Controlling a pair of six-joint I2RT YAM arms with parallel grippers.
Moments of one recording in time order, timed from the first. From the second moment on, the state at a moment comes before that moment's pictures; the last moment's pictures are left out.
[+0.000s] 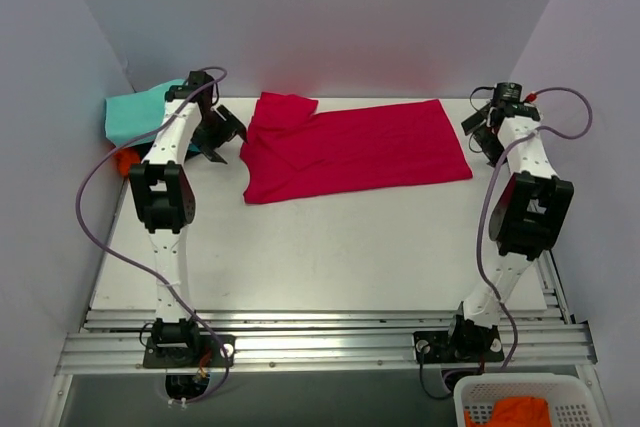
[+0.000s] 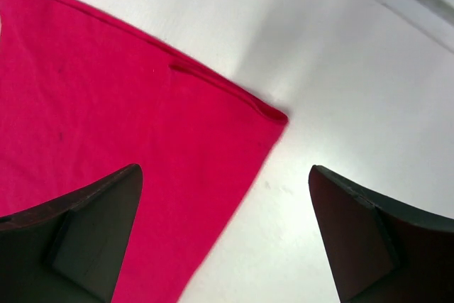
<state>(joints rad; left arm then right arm) -0.06 2.41 2.35 -1.16 0.14 -0.82 -0.22 2.03 1.74 -0.73 0.20 0.80</state>
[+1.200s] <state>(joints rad) -0.25 2.06 1.61 -0.96 -0.12 -1.07 -0.20 2.00 1.35 -0.46 0.23 0.73</state>
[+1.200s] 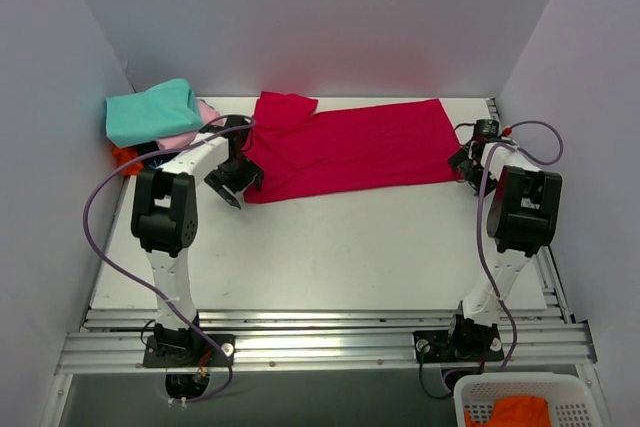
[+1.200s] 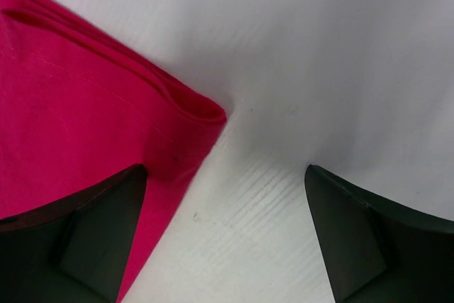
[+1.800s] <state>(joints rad) -0.24 2.12 1.67 -0.96 -0.15 -1.06 -0.17 2.08 1.40 -0.32 0.26 0.75</state>
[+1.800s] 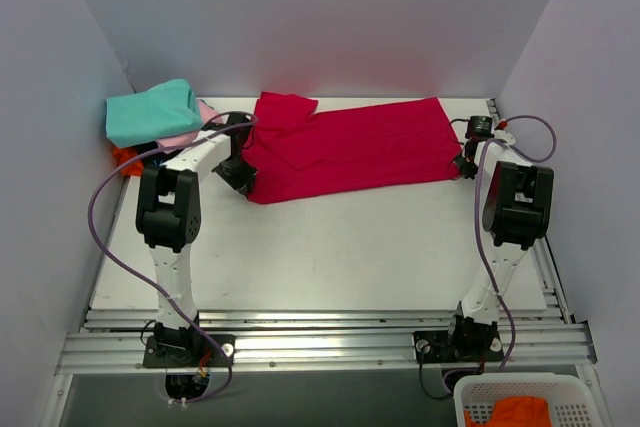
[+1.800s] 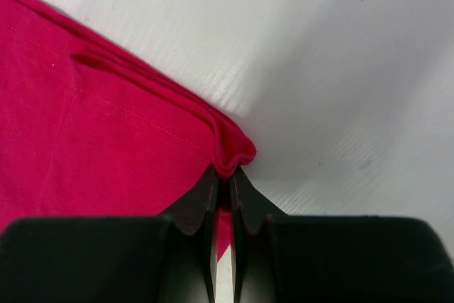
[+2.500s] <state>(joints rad) -0.23 1.72 1.33 -1.00 -0.18 -1.01 -0.17 1.64 1.06 -0.64 0.22 0.70</state>
